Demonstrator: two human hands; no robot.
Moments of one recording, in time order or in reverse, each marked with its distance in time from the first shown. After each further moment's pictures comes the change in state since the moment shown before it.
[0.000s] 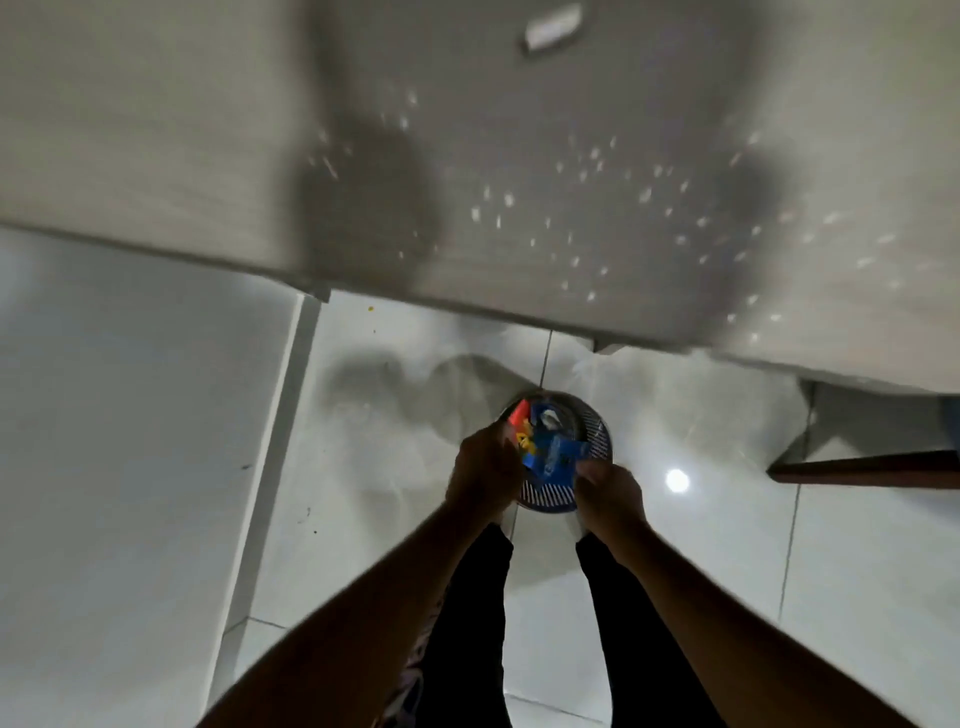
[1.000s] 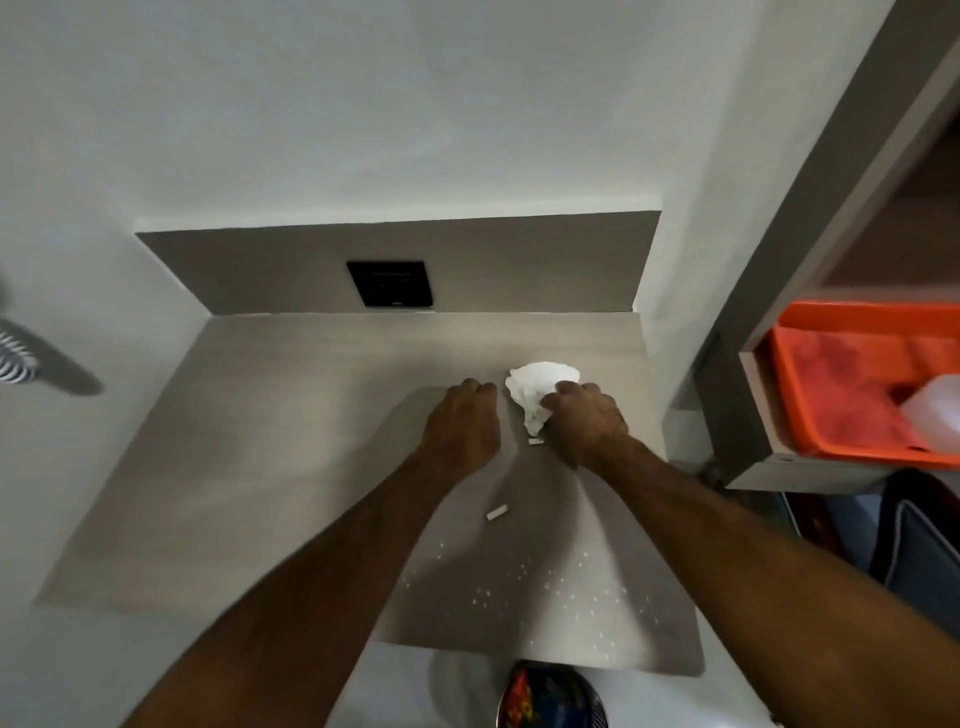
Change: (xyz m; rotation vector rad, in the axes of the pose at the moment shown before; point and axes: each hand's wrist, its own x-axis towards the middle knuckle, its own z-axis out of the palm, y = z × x) left_hand 0.026 0.315 -0.349 0.547 0.431 0.634; right_hand -0.063 -0.291 -0.408 -0.527 0.621 -0.527
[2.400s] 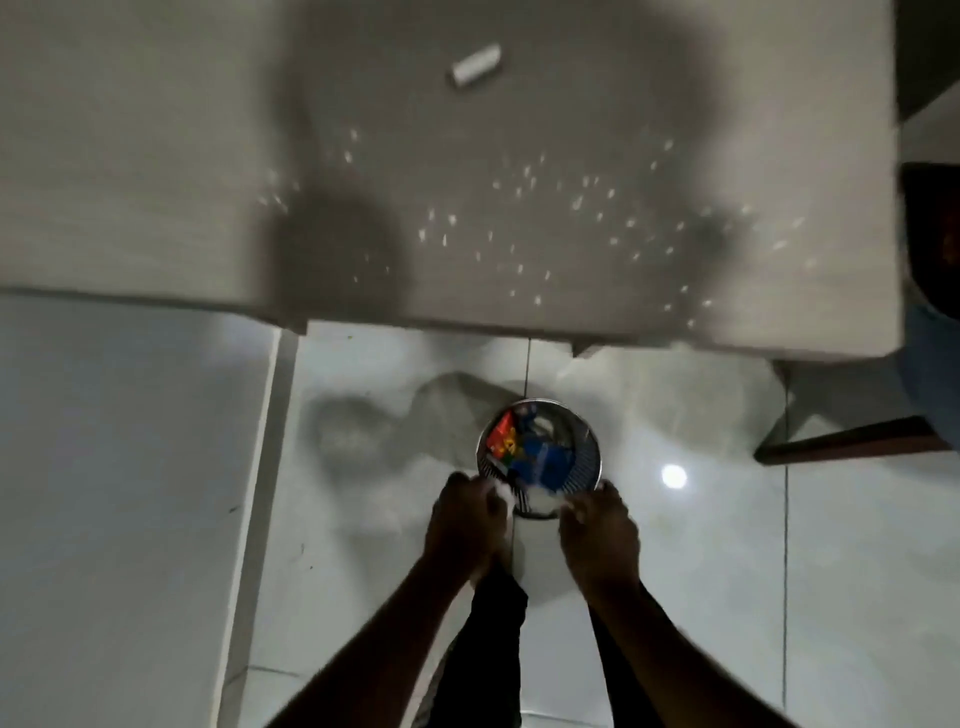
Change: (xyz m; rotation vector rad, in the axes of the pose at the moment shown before) left_hand -0.337 0.008 0.349 -0.392 -0.539 -0.480; right_hand -0.340 -0.040 0.375 0.617 -0.231 0.566
